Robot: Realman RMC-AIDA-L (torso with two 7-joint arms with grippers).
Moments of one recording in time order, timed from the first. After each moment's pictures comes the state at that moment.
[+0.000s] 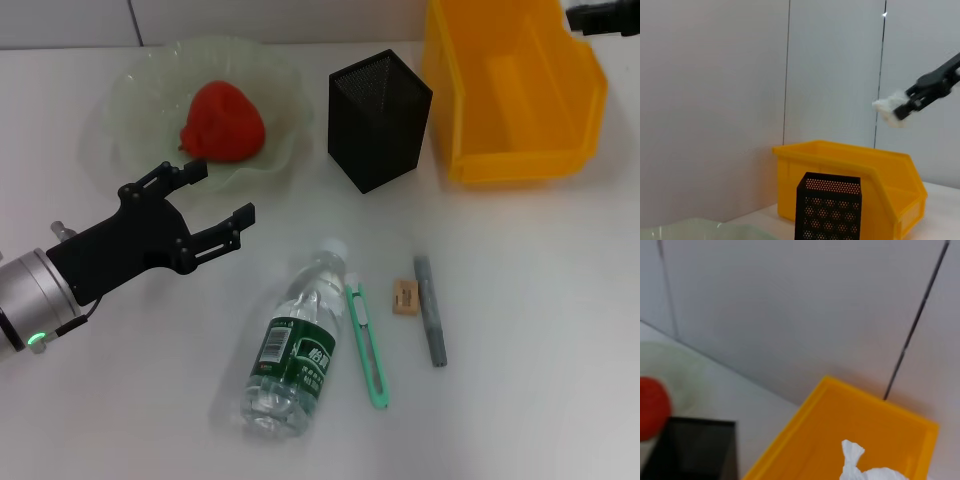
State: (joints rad) left arm -0.33 -2.07 1.15 0.40 1.22 1.32 -0.81; right arm 0.61 2.05 -0.92 -1.44 -2.52 -1.34 2.29
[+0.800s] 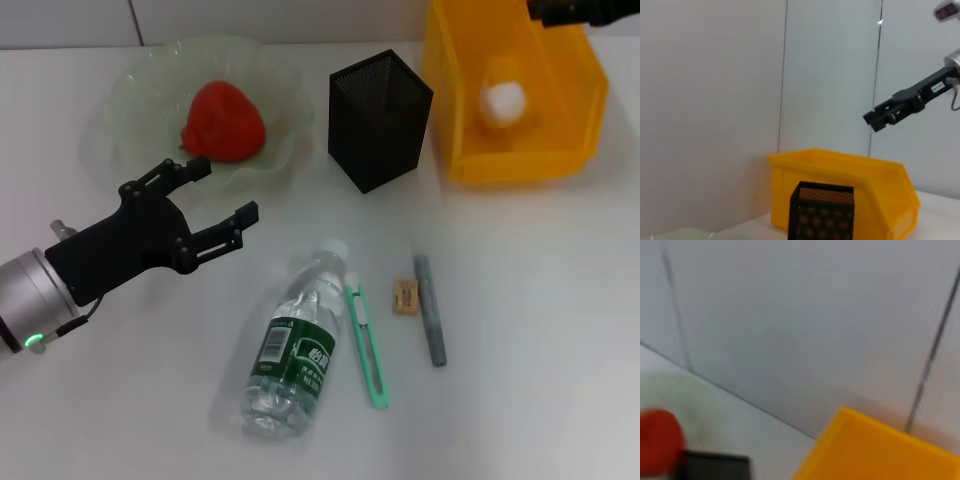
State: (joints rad) left arm -0.33 -2.07 1.15 0.41 1.22 1.35 -0.82; right arm 0.59 2.06 -0.91 -1.33 -2.35 -1.21 2.16
